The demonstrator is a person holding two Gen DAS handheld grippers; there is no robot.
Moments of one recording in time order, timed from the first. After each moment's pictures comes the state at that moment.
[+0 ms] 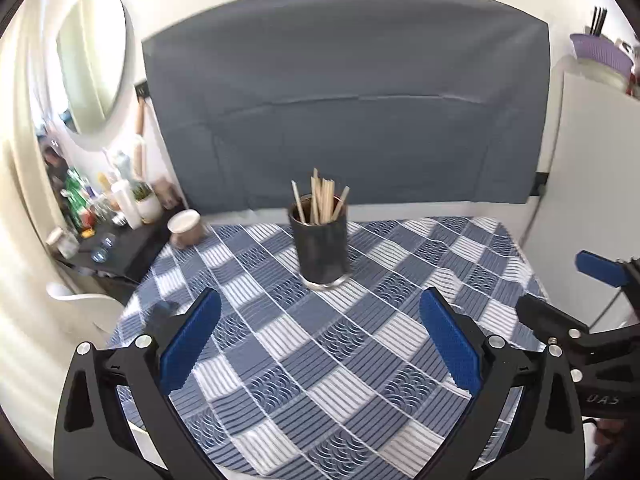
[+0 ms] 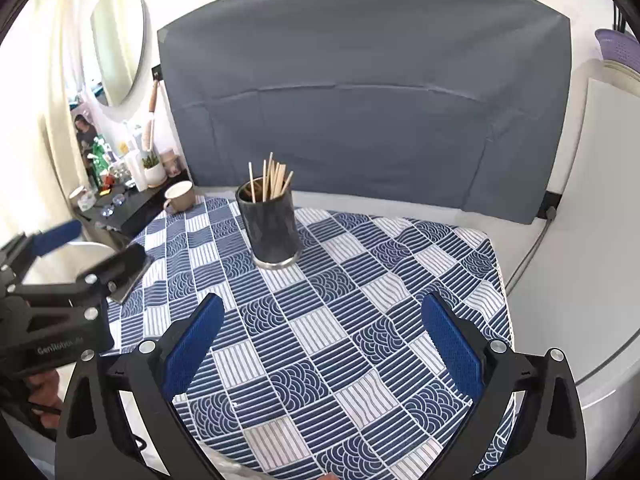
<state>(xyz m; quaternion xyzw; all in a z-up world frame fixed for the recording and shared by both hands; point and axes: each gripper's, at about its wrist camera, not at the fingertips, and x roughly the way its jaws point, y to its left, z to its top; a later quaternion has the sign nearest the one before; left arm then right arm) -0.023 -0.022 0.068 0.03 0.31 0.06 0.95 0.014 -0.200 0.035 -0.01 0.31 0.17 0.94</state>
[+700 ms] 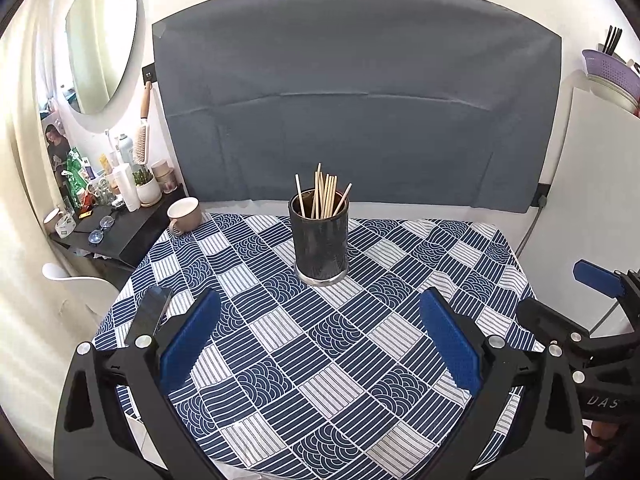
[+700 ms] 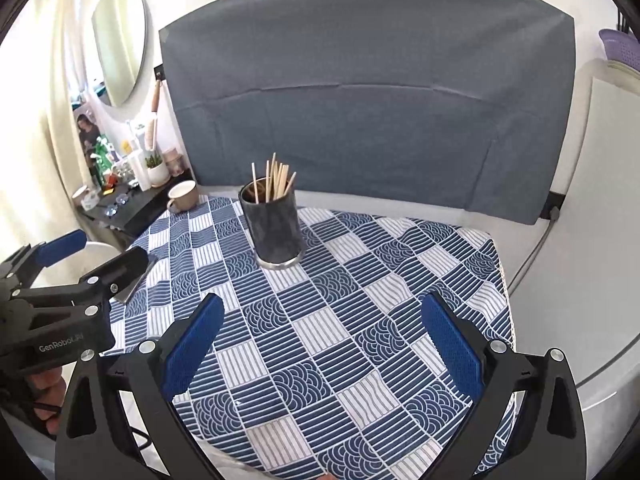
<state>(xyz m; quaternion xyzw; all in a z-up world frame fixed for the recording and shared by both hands) -0.024 -0.018 0.067 0.00 0.31 0.07 0.95 0.016 -0.200 0.040 -0.01 0.31 0.17 0.93</state>
